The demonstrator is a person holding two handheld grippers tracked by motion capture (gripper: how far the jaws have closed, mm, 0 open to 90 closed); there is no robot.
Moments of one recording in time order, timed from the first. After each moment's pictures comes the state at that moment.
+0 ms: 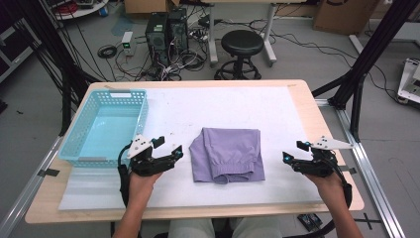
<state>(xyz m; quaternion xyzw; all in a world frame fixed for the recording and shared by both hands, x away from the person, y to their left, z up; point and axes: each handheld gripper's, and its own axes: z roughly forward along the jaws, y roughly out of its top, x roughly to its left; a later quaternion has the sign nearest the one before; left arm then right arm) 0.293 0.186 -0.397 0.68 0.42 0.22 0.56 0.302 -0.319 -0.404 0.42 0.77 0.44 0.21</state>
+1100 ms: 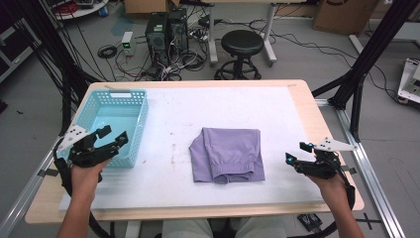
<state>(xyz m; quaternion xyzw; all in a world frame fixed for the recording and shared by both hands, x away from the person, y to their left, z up) 0.298 0.320 -0.369 0.63 0.47 0.29 0.55 0.297 -0.326 -0.405 0.42 0.77 0.43 0.21</state>
